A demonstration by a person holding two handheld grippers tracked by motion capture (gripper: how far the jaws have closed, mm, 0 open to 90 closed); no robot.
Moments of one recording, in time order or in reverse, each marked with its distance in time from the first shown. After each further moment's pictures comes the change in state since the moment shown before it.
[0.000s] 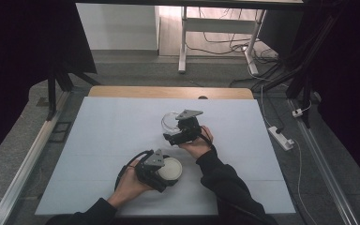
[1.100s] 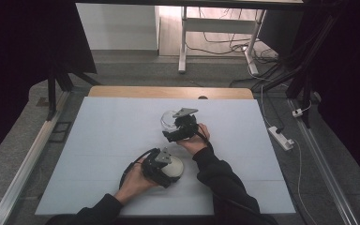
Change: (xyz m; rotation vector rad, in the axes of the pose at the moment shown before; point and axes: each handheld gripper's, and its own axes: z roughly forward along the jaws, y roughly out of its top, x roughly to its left) left arm 0.015 -0.001 0.031 0.125 0.056 -0.002; right arm -0.011 -0.002 0.026 0.030 -0.050 -0.008
